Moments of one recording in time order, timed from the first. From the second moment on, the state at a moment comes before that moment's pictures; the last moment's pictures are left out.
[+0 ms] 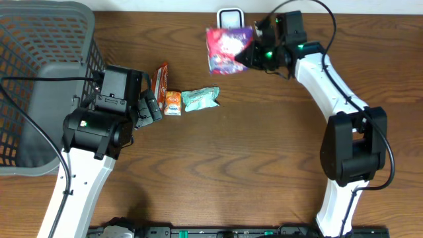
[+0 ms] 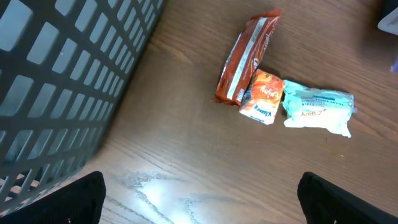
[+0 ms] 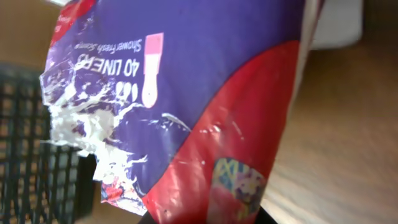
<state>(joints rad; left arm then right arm) -0.24 1.23 1.31 -1.14 -0.26 -0.54 0.24 2.08 1.67 -0.46 -0.60 0.42</state>
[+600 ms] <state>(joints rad) -0.24 1.23 1.31 -1.14 -0.26 -0.54 0.23 2.09 1.67 -0.12 -0.31 0.74</state>
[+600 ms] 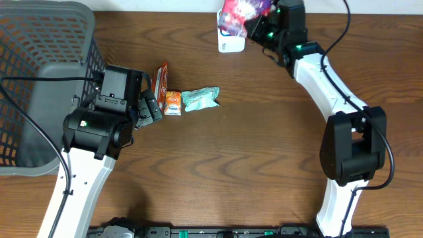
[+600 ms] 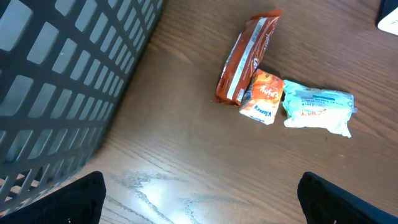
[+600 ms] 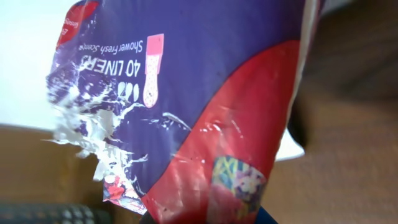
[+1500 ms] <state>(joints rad) -0.24 1.23 1.31 -1.14 -0.26 -0.54 -0.39 2.09 1.71 -0.71 -0.27 0.62</state>
